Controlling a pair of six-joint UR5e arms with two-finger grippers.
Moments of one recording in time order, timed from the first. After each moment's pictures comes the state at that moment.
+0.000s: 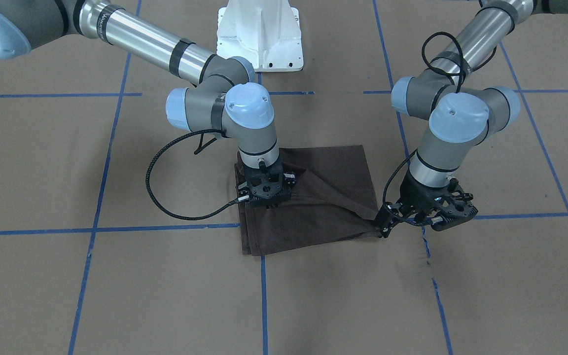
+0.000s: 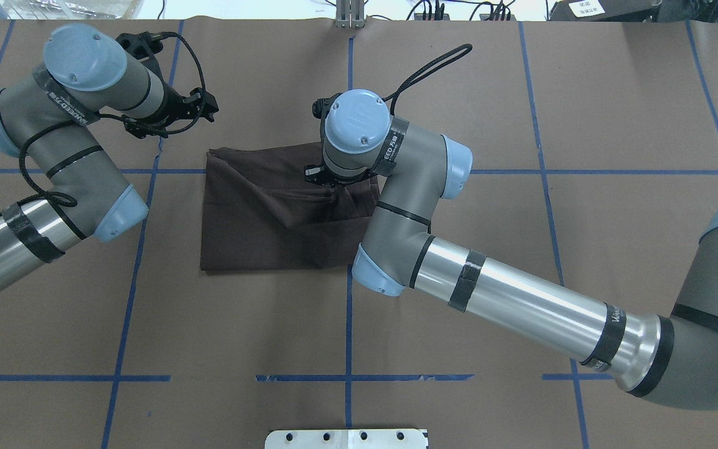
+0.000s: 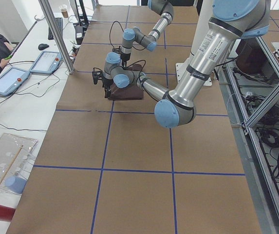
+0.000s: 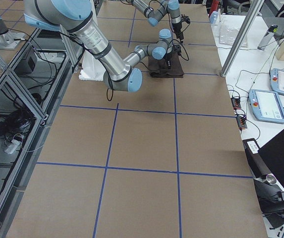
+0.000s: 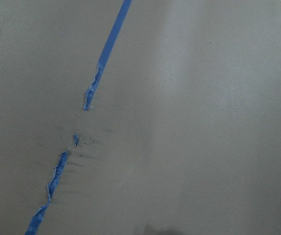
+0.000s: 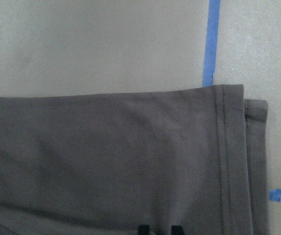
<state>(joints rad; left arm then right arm) -0.85 -2.12 -1.44 -1.99 -1.88 -1.33 0.56 -0.62 1.16 -1.21 1.80 1.08</state>
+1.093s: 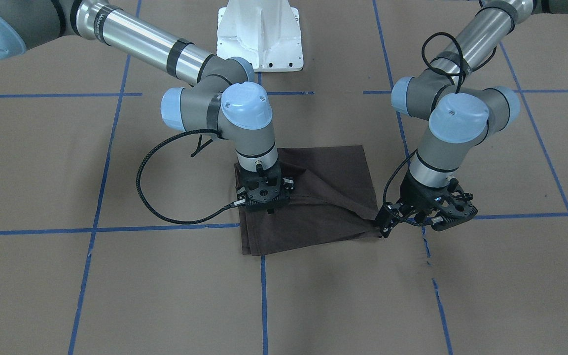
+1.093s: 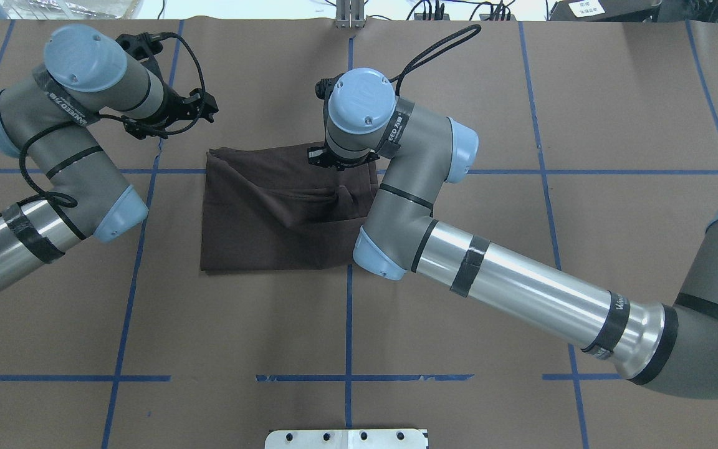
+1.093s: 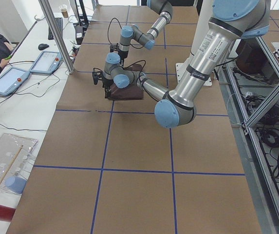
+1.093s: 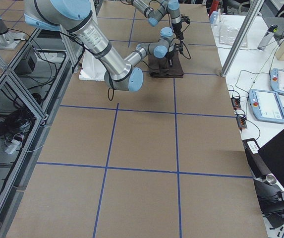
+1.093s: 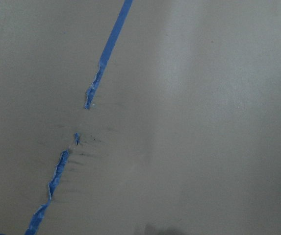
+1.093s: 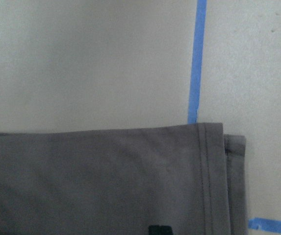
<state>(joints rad) -0.85 -2.12 -1.44 -1.99 -1.88 -1.33 0.60 -0.61 1.16 -1.22 1.79 1.07</state>
